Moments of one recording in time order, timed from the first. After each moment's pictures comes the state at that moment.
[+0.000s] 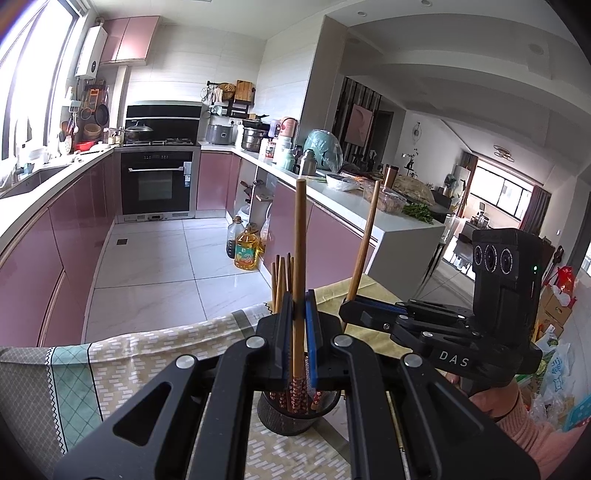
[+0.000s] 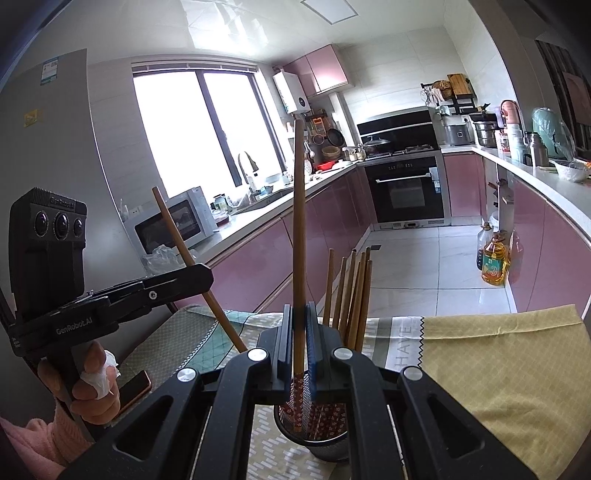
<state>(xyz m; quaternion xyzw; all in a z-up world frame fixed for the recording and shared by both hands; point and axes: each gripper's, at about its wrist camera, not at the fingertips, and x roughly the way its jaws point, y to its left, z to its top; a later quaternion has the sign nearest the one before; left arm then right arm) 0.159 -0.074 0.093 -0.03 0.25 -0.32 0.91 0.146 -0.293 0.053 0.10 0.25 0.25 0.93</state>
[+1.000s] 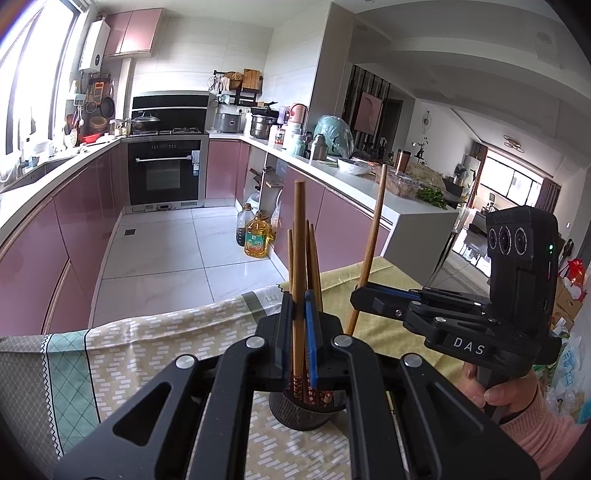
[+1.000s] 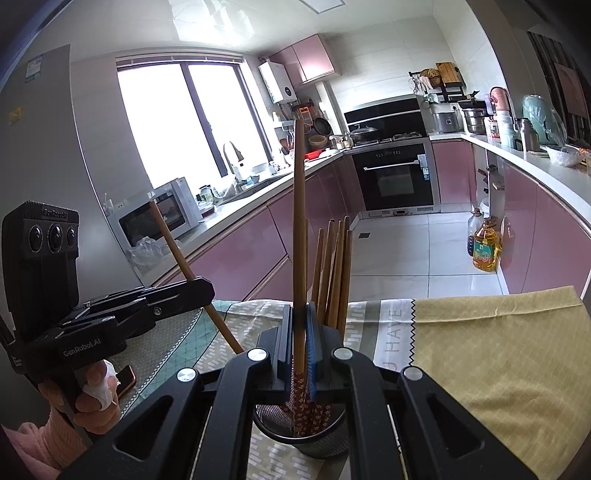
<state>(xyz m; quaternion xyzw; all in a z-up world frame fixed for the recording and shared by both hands) 0.182 -0.090 0.062 -0.02 0.27 -0.30 0.91 0.161 -0.294 0.028 0.10 0.27 0.23 0.93</state>
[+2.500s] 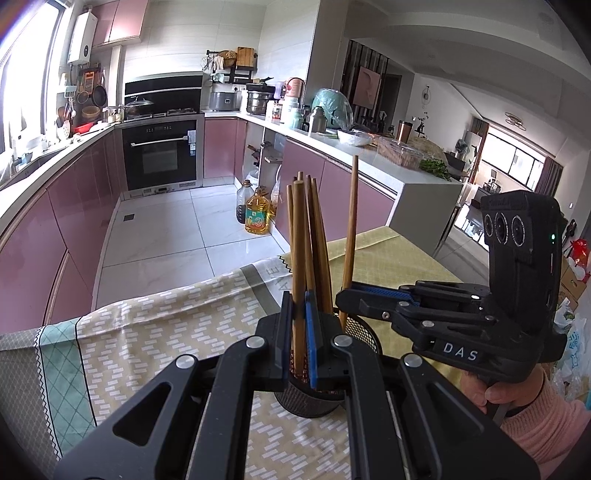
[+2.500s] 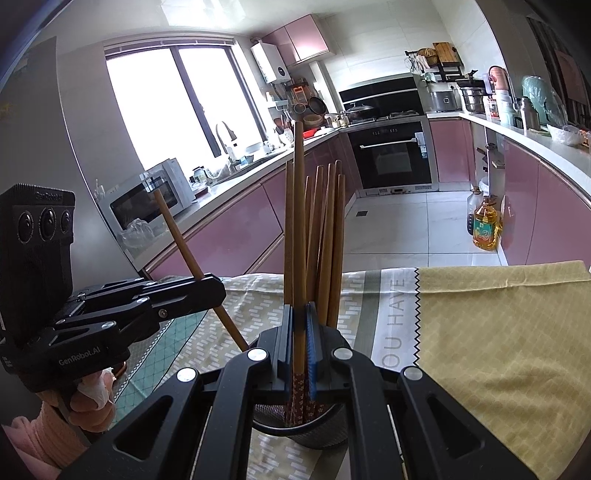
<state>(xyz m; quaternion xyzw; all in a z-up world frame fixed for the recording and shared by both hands) 0.200 -0.104 0.034 0.01 0.31 -0.30 0.90 0.173 -0.292 -0.006 0.10 0.31 0.23 0.92</state>
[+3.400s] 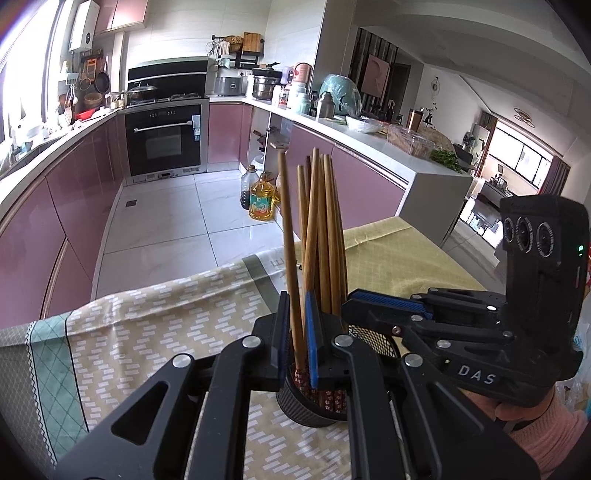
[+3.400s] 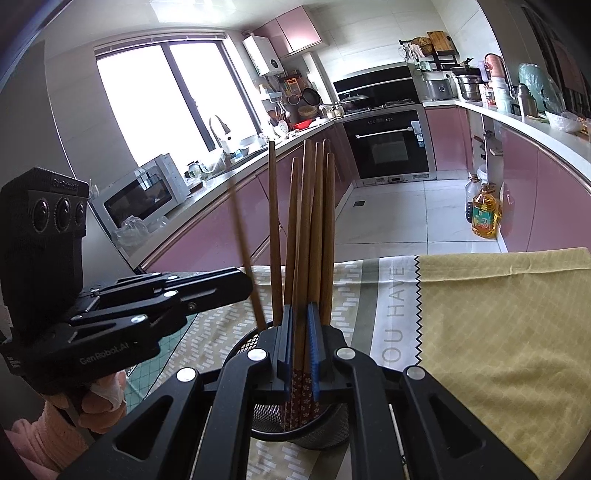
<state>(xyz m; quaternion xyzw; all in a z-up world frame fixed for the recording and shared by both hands) 0.235 -0.114 0.013 0.01 0.34 -0.29 0.89 0.182 -0.294 -0.016 0.11 0.33 0.22 0.91</state>
